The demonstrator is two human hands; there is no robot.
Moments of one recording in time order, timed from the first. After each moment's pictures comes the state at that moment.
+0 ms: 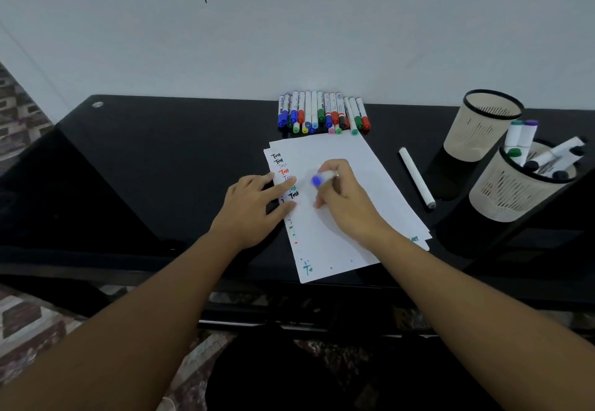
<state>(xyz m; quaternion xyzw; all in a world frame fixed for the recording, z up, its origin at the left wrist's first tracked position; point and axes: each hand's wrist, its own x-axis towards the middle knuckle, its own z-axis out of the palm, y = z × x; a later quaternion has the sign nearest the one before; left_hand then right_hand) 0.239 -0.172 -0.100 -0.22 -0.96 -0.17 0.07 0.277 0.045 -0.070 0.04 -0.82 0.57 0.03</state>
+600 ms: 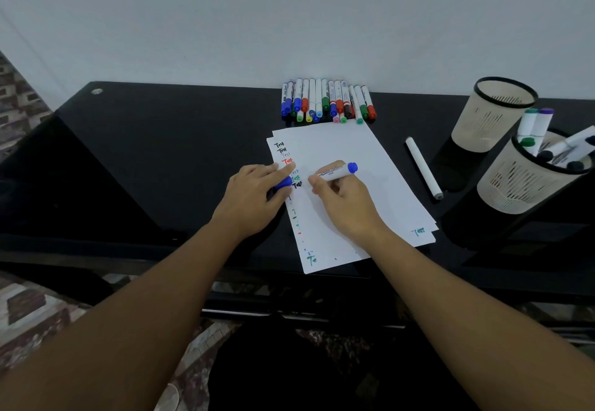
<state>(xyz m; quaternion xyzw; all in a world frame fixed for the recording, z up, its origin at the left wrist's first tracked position) 0.236 -0.171 -0.099 -0.20 -0.96 -0.20 0.08 0.280 0.032 -0.085 -0.03 -0.85 0.53 0.05</state>
